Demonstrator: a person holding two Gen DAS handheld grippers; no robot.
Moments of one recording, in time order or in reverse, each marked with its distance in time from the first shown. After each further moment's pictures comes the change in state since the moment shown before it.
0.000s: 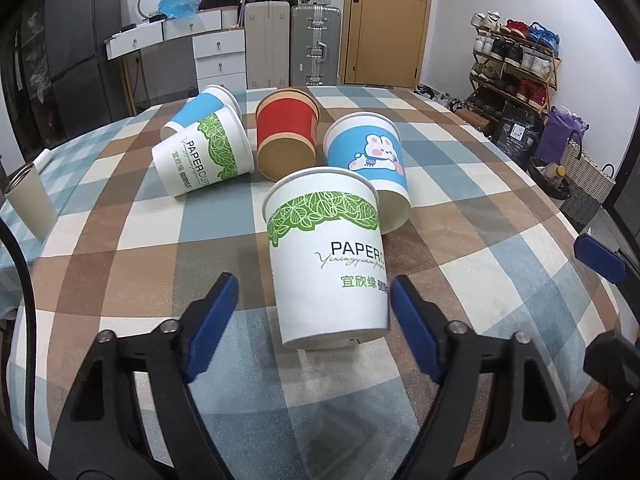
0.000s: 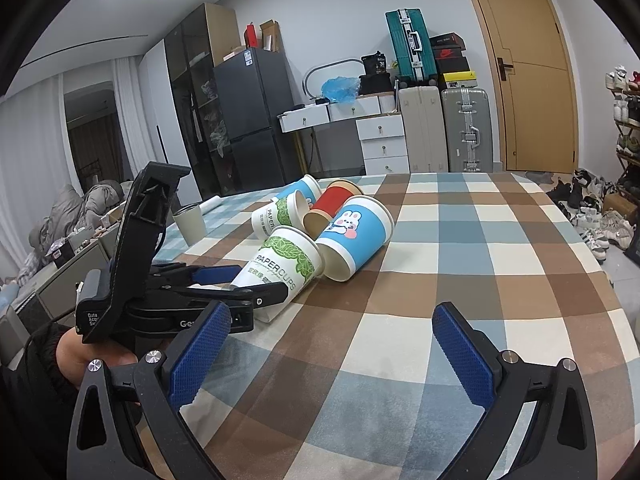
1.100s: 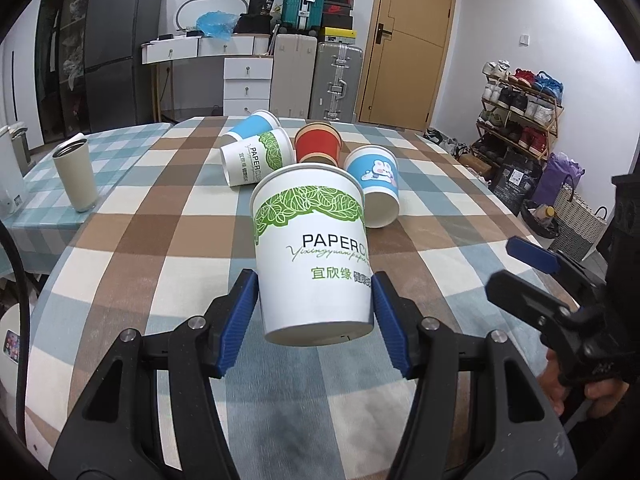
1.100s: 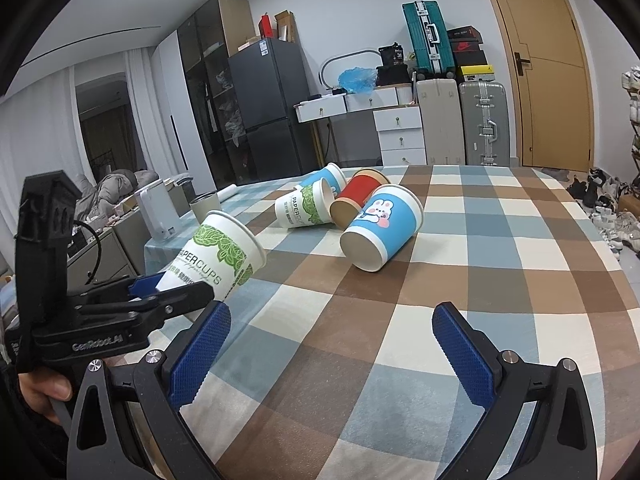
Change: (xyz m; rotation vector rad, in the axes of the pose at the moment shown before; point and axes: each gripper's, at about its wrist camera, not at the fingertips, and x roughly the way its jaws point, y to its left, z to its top) left arm -0.107 0.024 -0.059 -0.118 -0.144 0.007; right arm 0.011 0.017 -0.004 -0.023 0.042 0.060
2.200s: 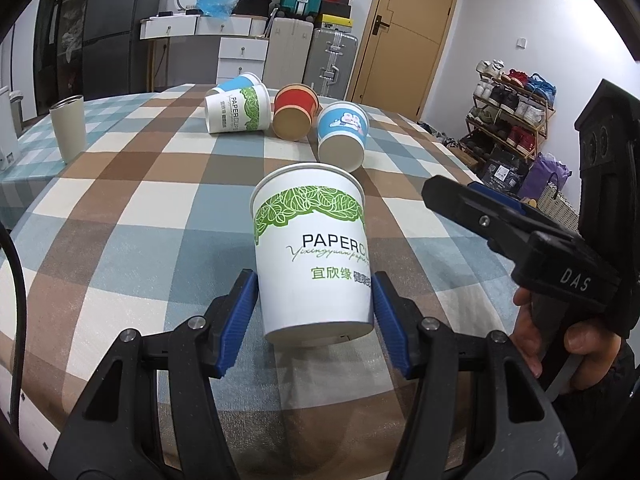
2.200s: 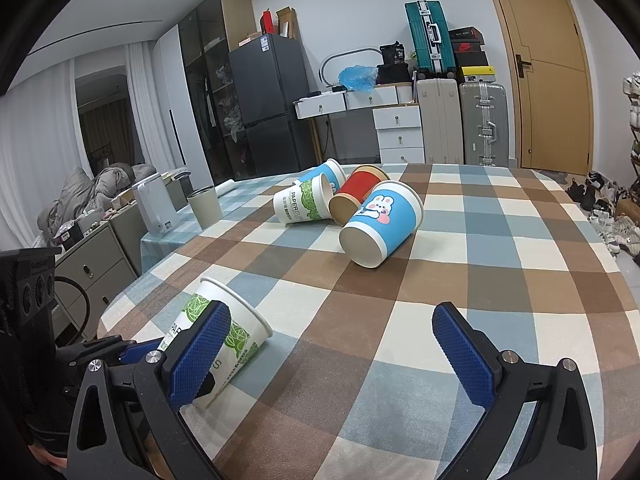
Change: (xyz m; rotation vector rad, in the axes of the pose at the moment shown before) left arm -0.018 -0.027 -0.057 -0.056 0.057 -0.055; right arm 0.000 0.002 -0.002 -0.015 0.007 -0.013
